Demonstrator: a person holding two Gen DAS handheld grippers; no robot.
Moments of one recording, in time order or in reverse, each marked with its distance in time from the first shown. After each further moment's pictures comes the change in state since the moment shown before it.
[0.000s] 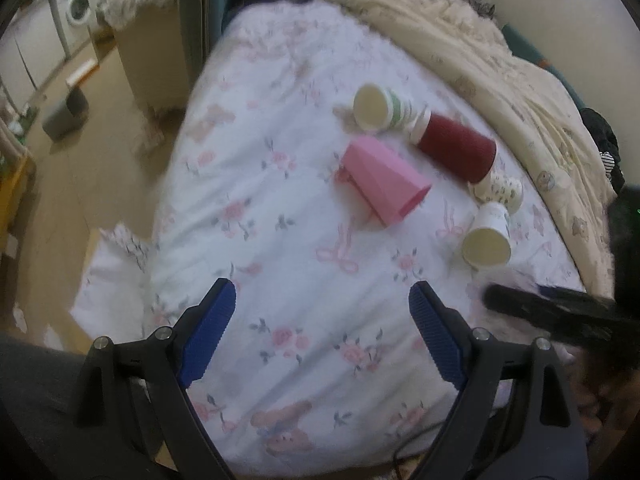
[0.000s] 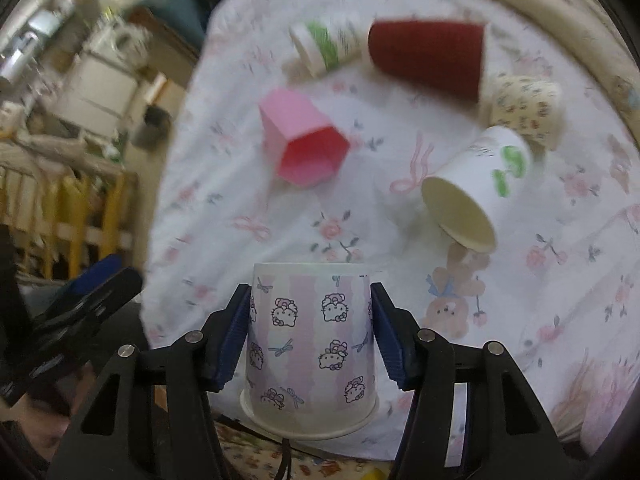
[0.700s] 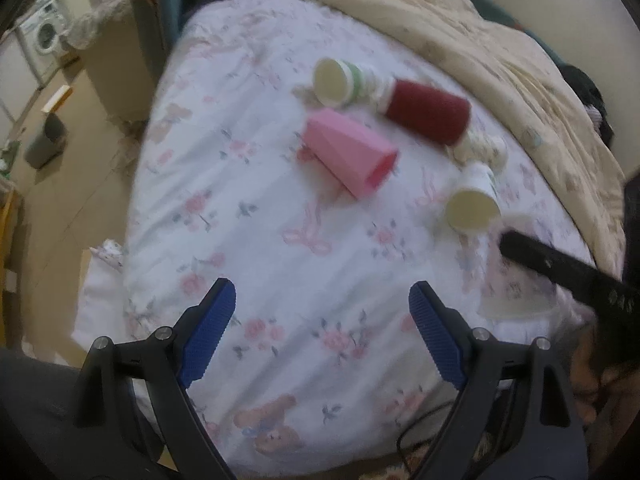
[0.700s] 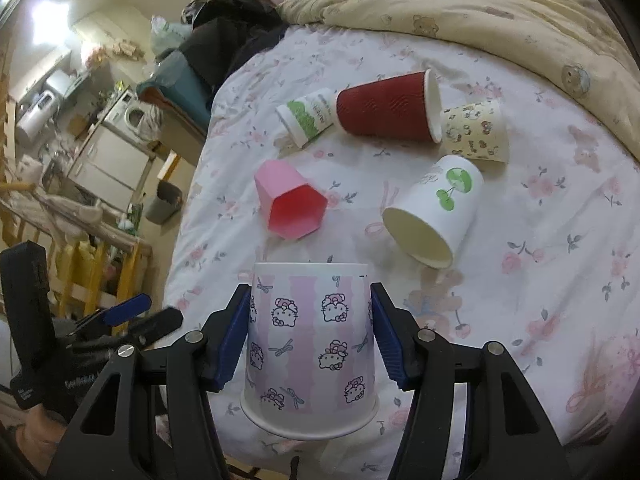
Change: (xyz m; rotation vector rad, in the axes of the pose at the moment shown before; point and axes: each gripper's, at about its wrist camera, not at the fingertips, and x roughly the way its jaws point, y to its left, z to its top) left arm 0.017 -0.030 -0.017 0.130 0.071 -0.046; right arm -0.035 -0.027 -0.022 0.064 -0.266 0.044
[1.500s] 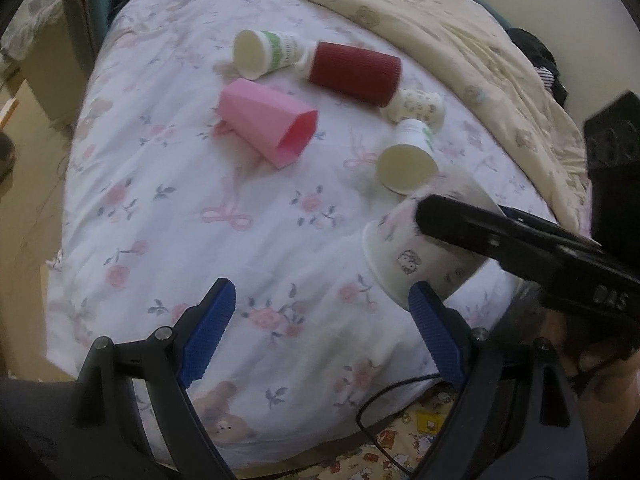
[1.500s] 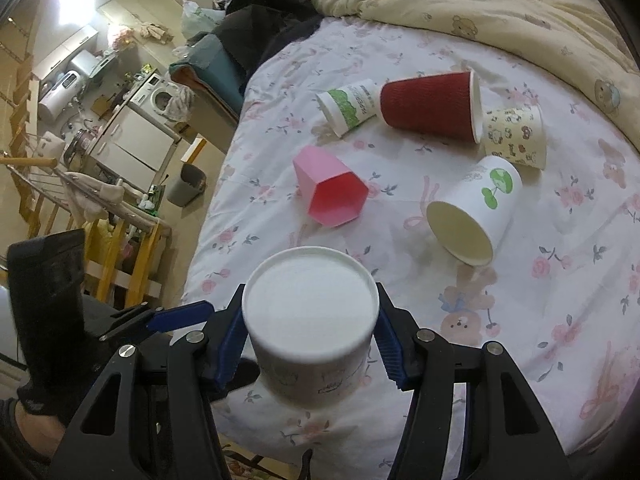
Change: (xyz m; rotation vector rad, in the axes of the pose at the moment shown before) left arm 0.011 -0.032 -0.007 0.091 0.079 -0.152; right arm 0.001 0.018 -0.008 -0.074 0.014 0.078
